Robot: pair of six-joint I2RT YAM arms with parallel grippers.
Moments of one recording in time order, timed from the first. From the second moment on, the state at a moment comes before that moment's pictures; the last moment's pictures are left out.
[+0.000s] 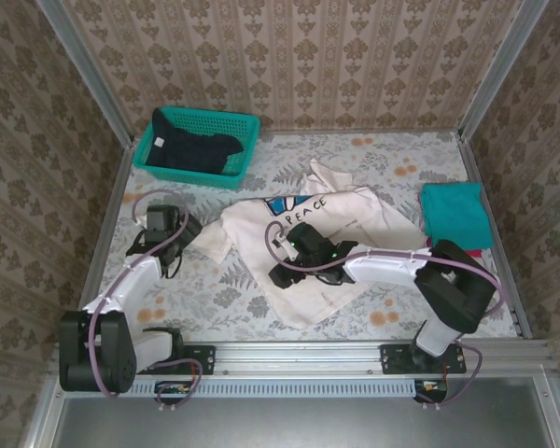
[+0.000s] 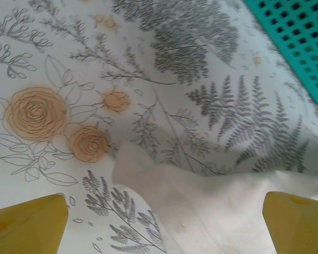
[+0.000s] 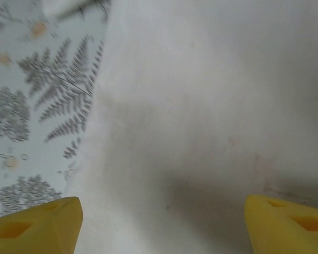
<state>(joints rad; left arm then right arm) -0.09 1.18 0.59 -0.27 -0.11 -0.77 0.86 1.65 0.88 -0.11 -0.06 0.19</state>
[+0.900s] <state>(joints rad) -0.04 1.51 0.72 -0.15 0.00 -0.97 0.98 1.82 1.03 -0.25 0.11 0.02</state>
